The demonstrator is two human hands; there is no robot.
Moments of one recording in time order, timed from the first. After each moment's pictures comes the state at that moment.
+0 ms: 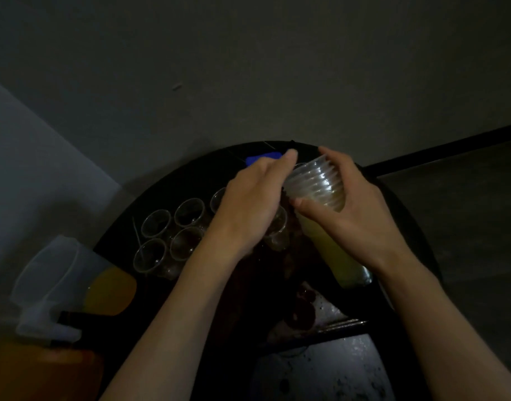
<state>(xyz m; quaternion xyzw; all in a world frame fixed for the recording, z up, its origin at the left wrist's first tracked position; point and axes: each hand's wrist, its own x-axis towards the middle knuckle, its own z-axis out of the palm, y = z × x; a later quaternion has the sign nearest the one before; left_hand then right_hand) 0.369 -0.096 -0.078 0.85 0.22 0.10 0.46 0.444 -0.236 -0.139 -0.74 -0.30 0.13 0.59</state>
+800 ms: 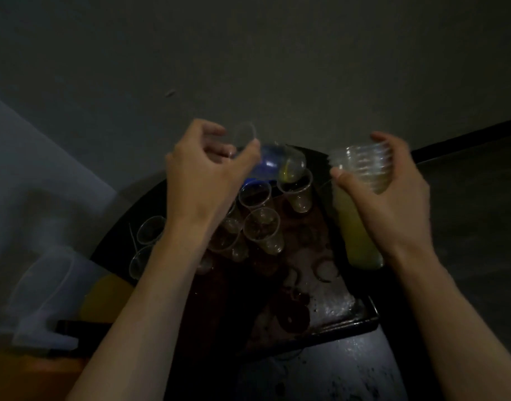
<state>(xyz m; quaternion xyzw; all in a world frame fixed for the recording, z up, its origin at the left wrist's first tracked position) 0.373 -0.071 -0.056 0.86 0.24 0.30 0.33 0.462 -0.260 -0.143 -0.74 -0.16 -0.03 0.66</state>
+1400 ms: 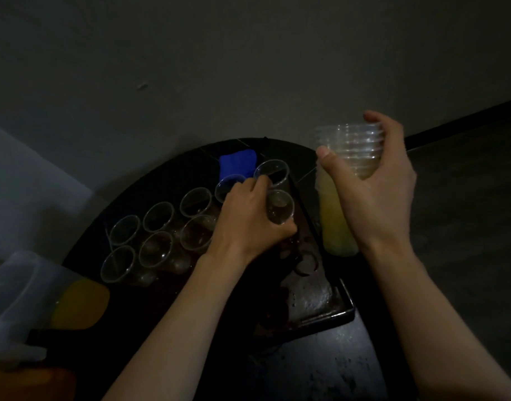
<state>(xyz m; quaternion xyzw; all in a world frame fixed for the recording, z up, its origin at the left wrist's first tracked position) 0.400 -0.092 -0.159 0.98 0.12 0.10 0.15 0.464 -0.264 -0.138 -0.71 -0.12 -0.08 0.69</state>
